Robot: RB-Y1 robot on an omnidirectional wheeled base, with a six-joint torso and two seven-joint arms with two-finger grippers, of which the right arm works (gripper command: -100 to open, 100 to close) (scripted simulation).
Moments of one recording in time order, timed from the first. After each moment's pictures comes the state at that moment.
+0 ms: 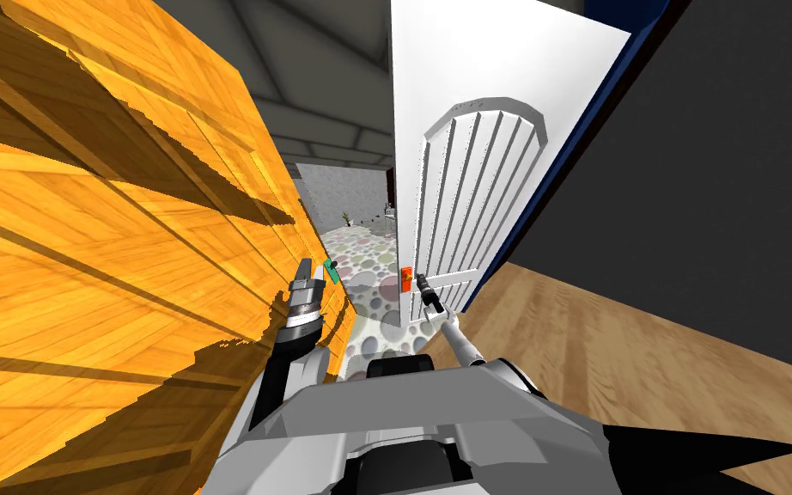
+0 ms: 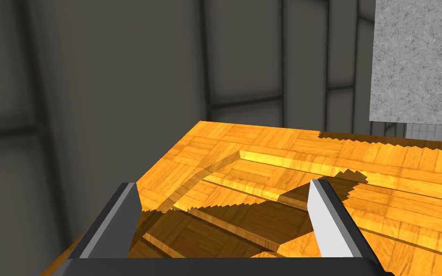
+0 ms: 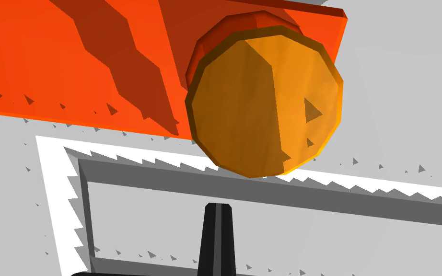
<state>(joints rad) -0.28 -0.06 0.03 -0.94 0.03 -0.38 -0.04</state>
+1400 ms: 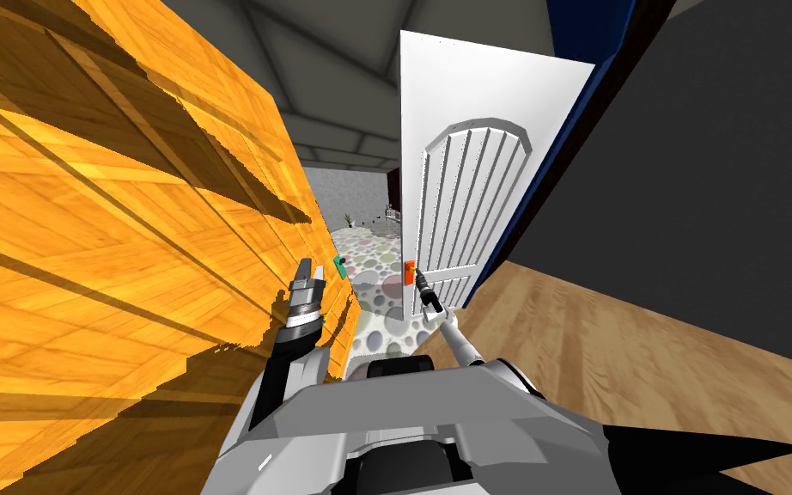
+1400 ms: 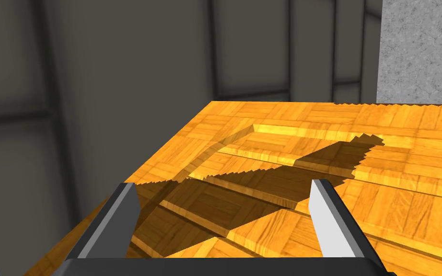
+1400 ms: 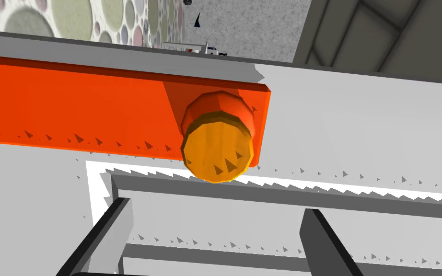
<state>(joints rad) -0.28 -0.05 0.04 -0.95 0.02 -0.37 -0.05</state>
